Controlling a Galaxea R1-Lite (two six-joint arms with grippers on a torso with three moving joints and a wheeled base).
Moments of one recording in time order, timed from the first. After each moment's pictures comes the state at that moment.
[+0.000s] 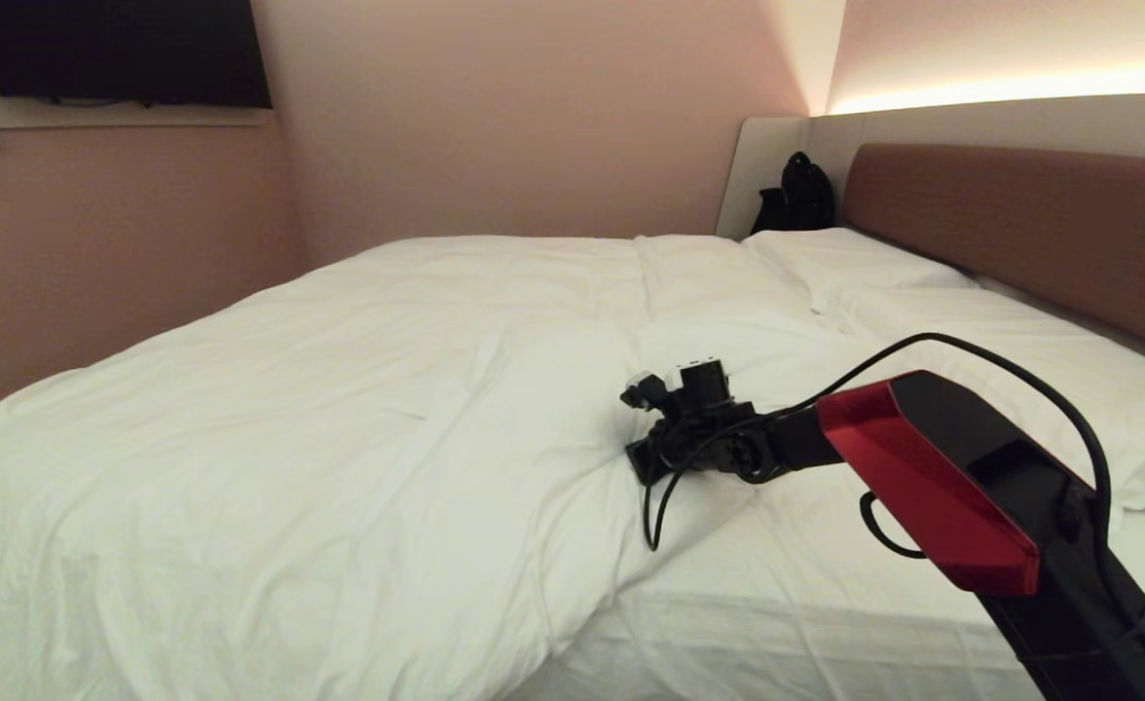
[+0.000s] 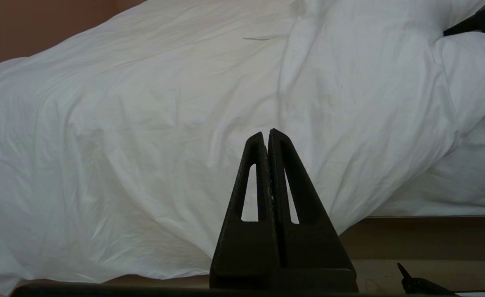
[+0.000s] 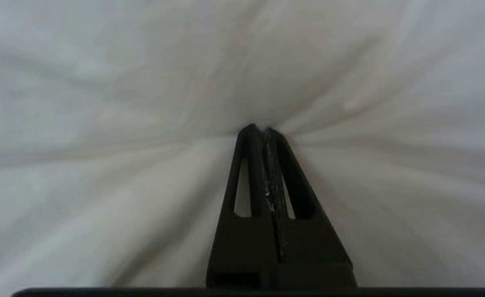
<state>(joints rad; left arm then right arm) 0.00 0.00 0.00 0.02 -0.04 0.11 0.41 2.60 -1.85 -0.16 0.12 -0.25</state>
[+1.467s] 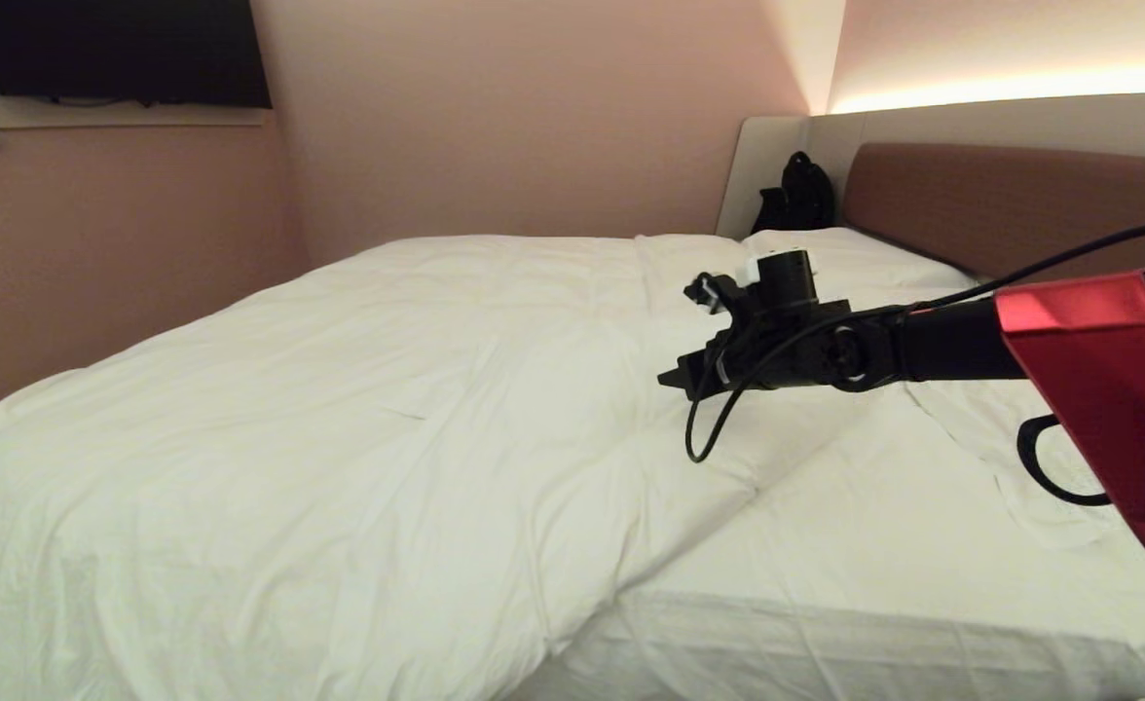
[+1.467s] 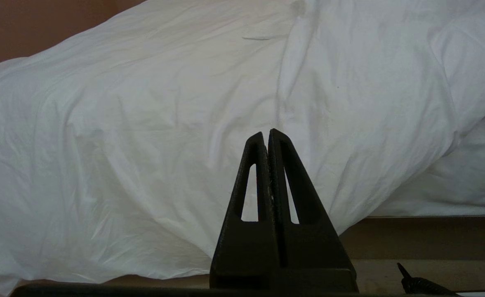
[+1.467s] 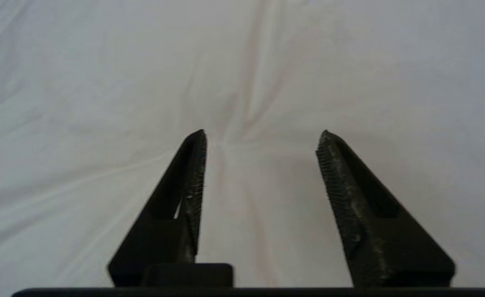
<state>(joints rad) 0.00 0.00 0.00 0.02 -0.04 0.11 0.35 2.27 -1.79 0.03 0.13 -0.09</state>
